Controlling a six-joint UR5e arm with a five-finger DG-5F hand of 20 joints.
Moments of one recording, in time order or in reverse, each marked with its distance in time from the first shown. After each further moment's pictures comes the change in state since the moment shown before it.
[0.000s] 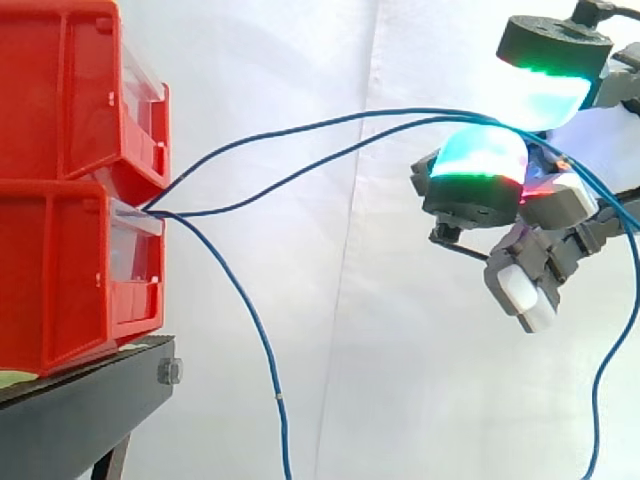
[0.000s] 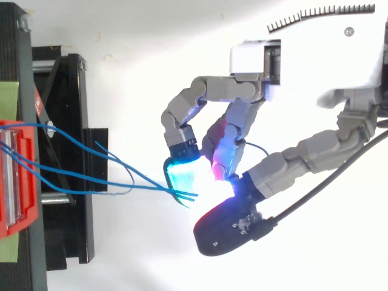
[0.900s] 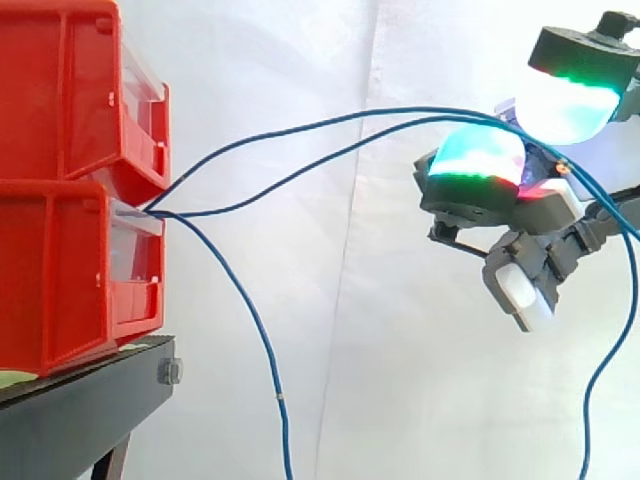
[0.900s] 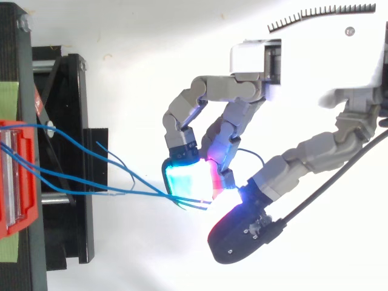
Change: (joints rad) arm 0.000 0.001 0.000 0.000 0.000 0.000
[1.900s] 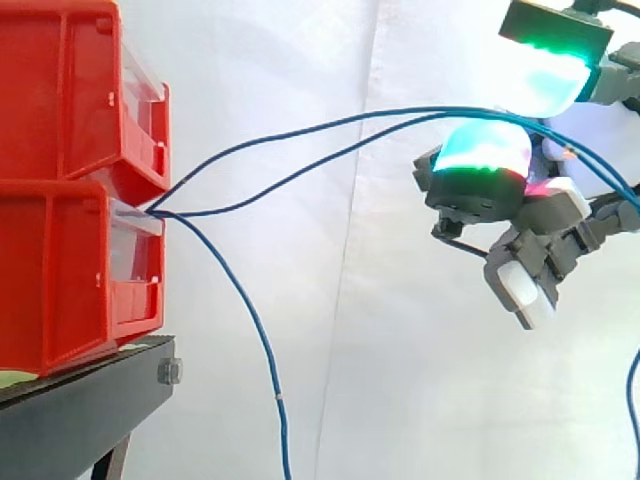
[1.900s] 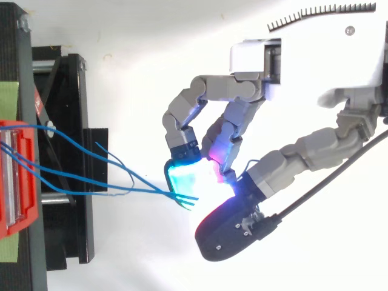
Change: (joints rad) arm 0.000 0.000 0.002 0.000 0.000 0.000
